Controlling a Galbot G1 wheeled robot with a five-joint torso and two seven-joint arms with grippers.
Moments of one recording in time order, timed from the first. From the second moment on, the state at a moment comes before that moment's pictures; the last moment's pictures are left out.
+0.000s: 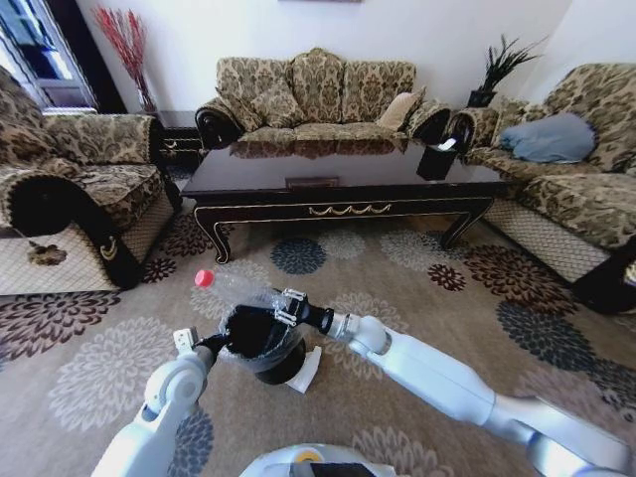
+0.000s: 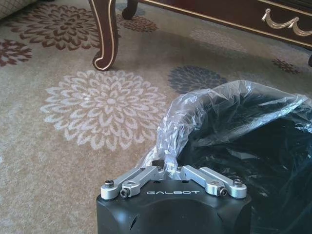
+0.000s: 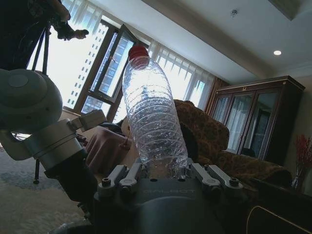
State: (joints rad) left arm 1.36 -1.14 -0.50 -2.10 -0.91 0.66 -0.47; right arm -0.57 0.95 -0.54 1.65 0.42 0.53 -0.31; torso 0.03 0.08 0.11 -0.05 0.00
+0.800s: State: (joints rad) left arm 1.42 -1.14 -0.55 -2.18 -0.92 0.66 -0.47; right arm -0.56 0.97 -0.57 1.60 0.36 0.53 -0.29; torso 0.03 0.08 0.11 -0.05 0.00
